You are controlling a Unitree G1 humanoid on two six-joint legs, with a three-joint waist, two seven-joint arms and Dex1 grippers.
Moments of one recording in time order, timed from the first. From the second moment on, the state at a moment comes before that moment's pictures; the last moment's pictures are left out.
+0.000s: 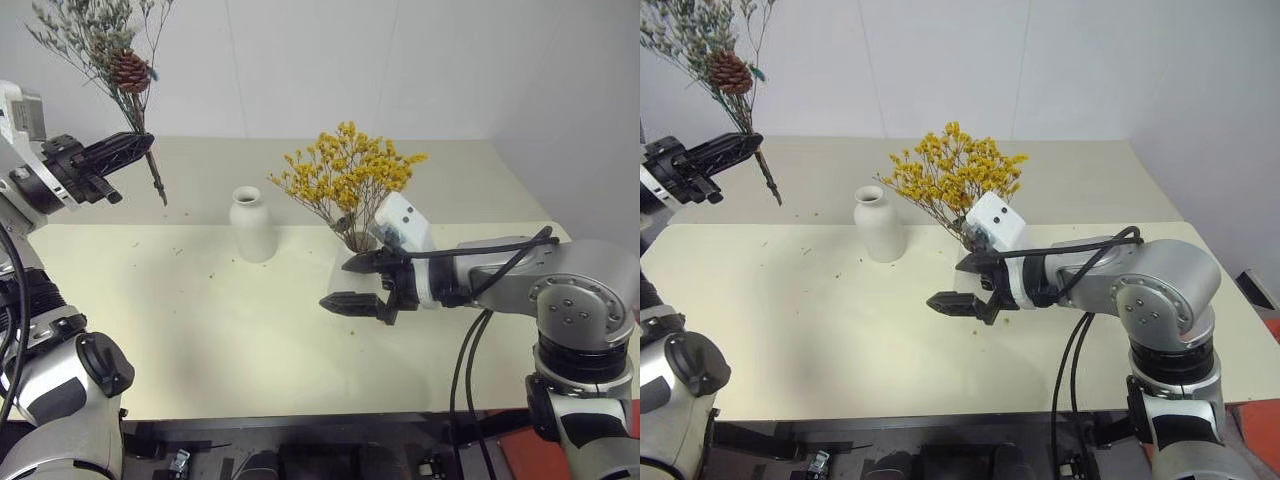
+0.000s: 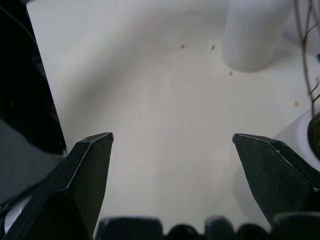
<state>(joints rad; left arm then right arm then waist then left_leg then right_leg) -1.01 0.72 0.66 0.39 -0.09 0.72 -1.35 -0.88 -0.53 -0.01 -0.55 0.95 1.52 0.41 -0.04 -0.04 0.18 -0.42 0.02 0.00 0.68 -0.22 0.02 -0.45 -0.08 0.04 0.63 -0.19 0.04</state>
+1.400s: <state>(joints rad) -1.42 0.63 0.26 1.26 -0.15 0.04 -1.18 -0.80 -0.26 -0.03 -0.73 0.75 1.61 0.12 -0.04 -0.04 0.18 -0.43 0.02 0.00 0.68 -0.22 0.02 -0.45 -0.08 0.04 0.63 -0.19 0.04</state>
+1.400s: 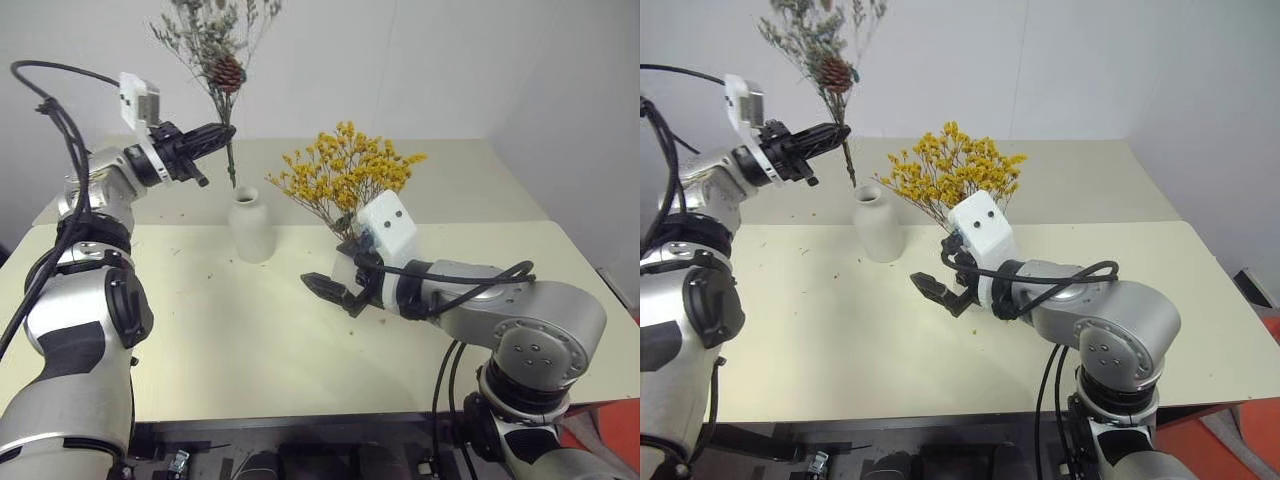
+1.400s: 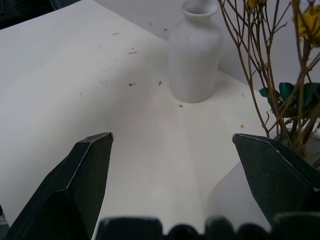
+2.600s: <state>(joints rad) -1.31 0.55 0.14 1.16 -0.10 -0.17 -1.17 -0.80 -0.53 -0.09 -0.62 1.16 1.61 0.04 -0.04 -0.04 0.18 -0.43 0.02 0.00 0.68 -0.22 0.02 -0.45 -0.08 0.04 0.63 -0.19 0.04</state>
